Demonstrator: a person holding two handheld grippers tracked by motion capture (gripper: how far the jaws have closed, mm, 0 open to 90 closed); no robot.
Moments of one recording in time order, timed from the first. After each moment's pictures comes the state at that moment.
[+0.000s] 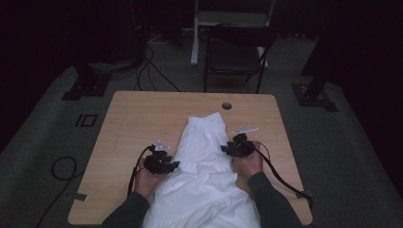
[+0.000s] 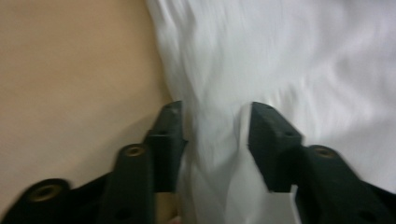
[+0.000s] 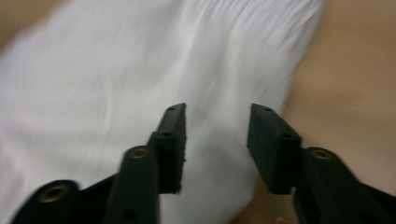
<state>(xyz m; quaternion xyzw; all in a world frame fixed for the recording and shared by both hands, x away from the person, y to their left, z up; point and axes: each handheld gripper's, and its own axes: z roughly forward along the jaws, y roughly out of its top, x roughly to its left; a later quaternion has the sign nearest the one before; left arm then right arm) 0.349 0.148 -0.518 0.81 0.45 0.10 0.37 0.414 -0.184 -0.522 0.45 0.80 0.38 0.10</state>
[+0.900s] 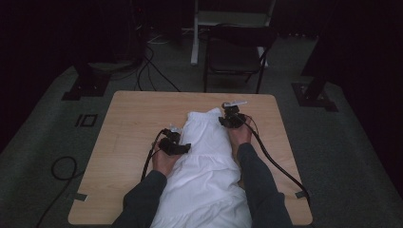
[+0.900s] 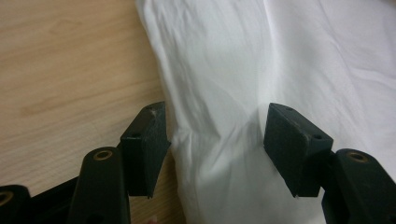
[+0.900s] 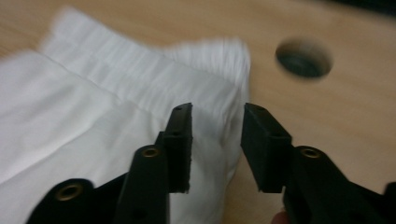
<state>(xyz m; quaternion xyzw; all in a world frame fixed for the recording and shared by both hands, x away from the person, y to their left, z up) 0.410 0.104 -0.534 0.80 0.49 0.13 0.34 0.516 -0.156 -0.515 0.48 0.79 0.34 0.19</state>
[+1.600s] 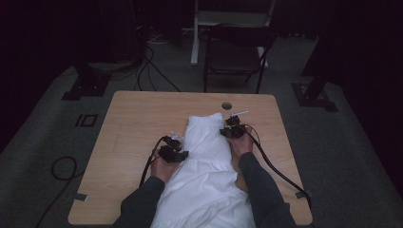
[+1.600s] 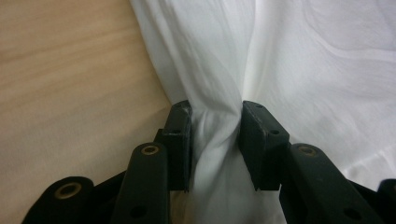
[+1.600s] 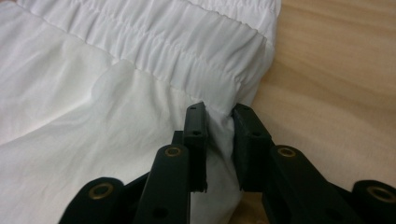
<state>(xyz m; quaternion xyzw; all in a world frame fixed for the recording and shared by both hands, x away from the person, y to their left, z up) 0.382 0.106 -0.540 0.81 0.47 0.10 0.33 0.490 -0.165 -0.539 0.50 0.80 0.33 0.12</state>
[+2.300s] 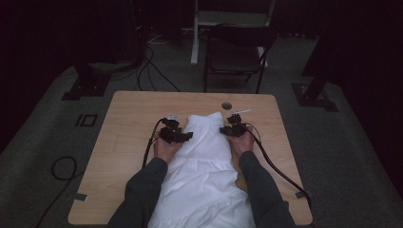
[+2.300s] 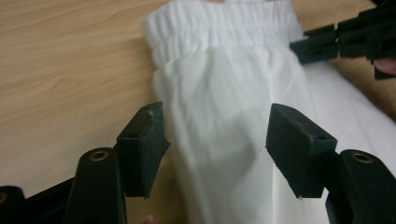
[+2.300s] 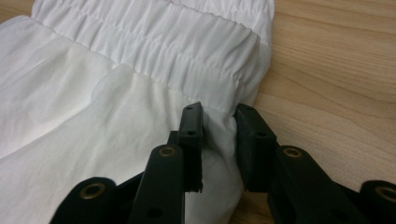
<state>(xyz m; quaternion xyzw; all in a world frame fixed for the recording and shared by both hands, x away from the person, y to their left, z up) 0.451 0.104 -0.520 0.77 0.48 0.10 0.40 0.499 -0.169 -0.538 0.51 0.78 0.34 0.10</state>
